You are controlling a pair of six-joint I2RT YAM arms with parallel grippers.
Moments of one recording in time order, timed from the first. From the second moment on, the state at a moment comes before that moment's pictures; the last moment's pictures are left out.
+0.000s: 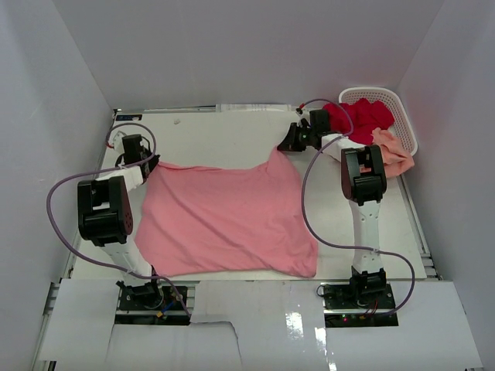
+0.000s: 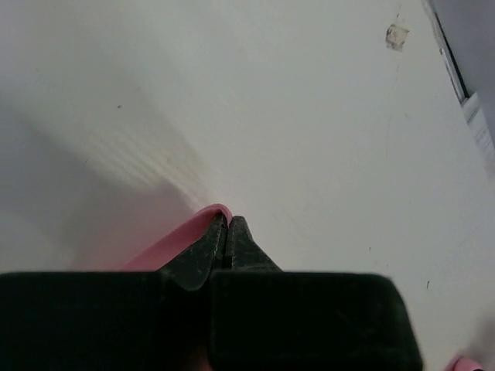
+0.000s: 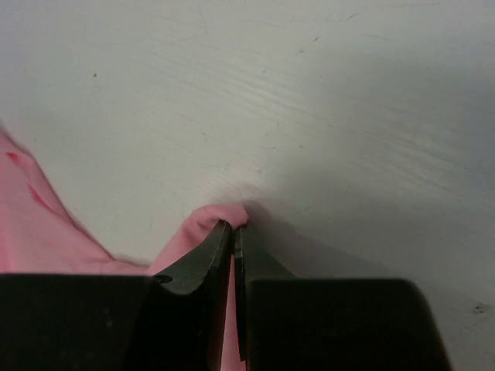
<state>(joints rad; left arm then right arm) 0.13 1.78 0.99 0.15 -0.10 -0.79 0.22 2.37 1.76 -0.10 -0.60 0.30</state>
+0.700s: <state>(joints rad) 0.16 1.77 1.10 0.10 -0.22 -0.79 0.17 2.27 1.60 0.17 -0.58 0.39</state>
